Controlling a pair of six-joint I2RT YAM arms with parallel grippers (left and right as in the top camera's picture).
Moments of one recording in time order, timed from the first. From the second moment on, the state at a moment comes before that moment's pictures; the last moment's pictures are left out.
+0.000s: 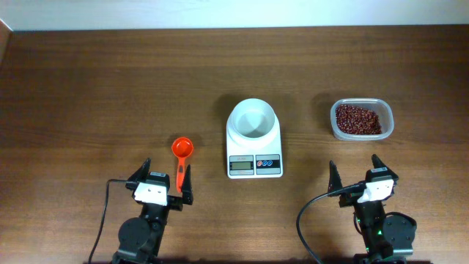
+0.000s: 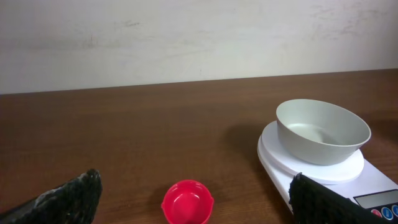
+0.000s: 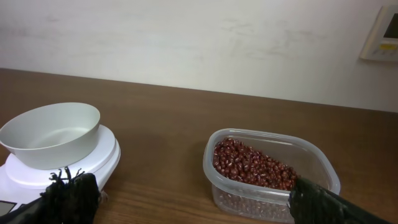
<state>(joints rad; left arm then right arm) -0.24 0.03 0.01 -0.07 -0.09 0.01 0.01 0.01 0.01 -0.06 -0.13 -0.05</state>
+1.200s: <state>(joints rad) -0.24 0.03 0.01 -0.07 -0.09 0.01 0.01 0.01 0.01 -0.06 -0.13 -0.05</state>
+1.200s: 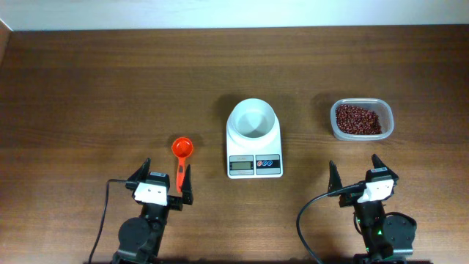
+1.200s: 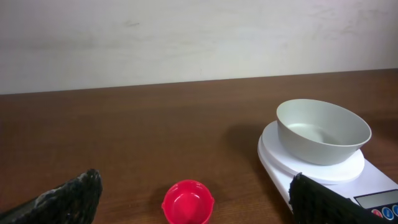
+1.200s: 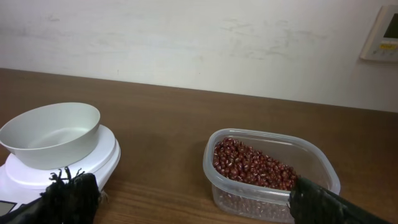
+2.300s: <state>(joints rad) -0.24 0.04 0.15 -0.20 -0.12 0.07 0.01 0.01 0.01 -0.06 -0.13 -0.05</state>
